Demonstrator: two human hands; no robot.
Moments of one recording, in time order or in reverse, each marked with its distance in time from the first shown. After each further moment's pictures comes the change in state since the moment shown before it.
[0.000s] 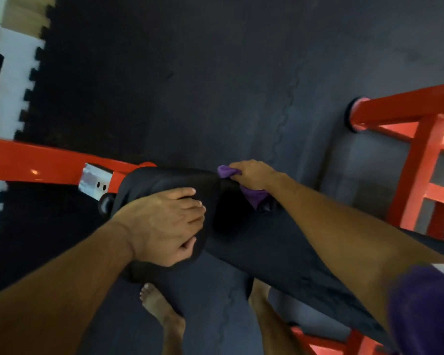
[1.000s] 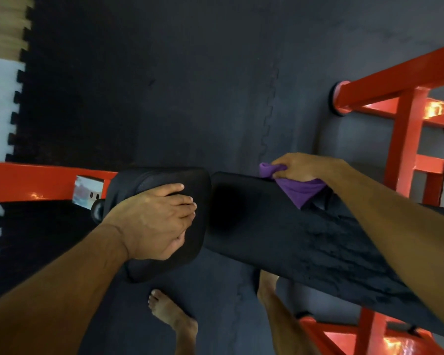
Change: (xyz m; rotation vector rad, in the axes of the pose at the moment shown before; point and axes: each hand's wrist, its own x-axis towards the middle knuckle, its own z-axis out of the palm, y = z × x) left_hand -0.003 -0.002 0.002 0.088 -0.049 0.061; right_hand -0.092 0.098 -0.020 0.157 -0.087 0.151
